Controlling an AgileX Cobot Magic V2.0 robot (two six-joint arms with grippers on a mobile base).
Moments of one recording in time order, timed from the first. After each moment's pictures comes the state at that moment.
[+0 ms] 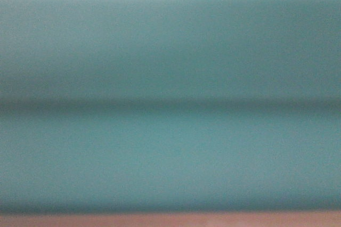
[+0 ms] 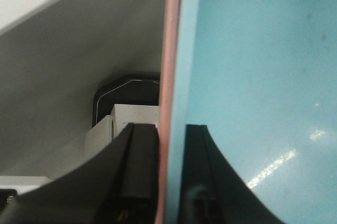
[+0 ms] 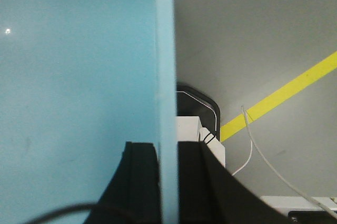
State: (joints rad) left arm -0.89 1.26 -1.17 0.07 1.26 -0.94; right arm 0.86 1.27 -1.14 -0.11 1.25 0.91
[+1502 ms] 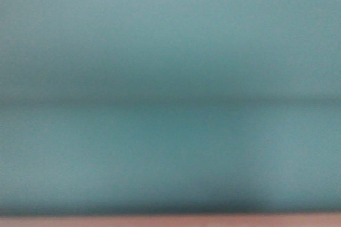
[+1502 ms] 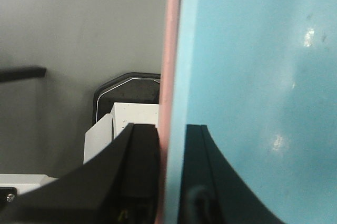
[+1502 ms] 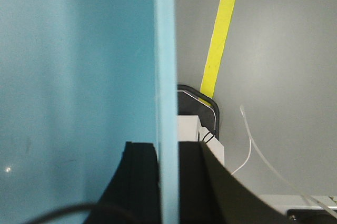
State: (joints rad) left arm -0.89 1.26 -1.16 0.06 1.26 -0.94; right arm 0.86 1.27 -1.14 -0.11 1.26 0.91
